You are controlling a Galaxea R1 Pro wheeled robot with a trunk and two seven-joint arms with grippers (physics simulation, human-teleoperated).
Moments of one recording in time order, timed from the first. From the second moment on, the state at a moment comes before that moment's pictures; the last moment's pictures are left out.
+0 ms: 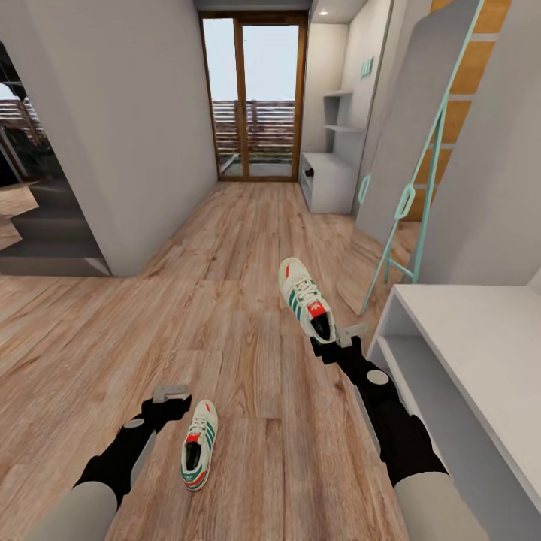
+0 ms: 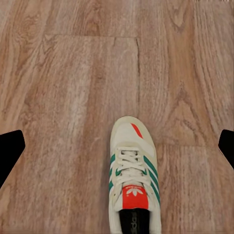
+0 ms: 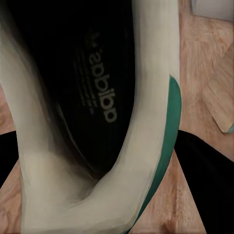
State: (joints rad) left arm -0.61 0.04 0.16 -0.57 -0.10 0.09 -0.08; right arm -0.59 0.08 0.00 -1.12 0.22 0.21 0.19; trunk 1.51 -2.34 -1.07
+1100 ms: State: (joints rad) left arm -0.59 0.04 0.16 -0.52 -0.11 -0.03 -0.08; right arm -0.59 0.08 0.00 -1.12 0.22 0.21 0.19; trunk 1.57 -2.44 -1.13
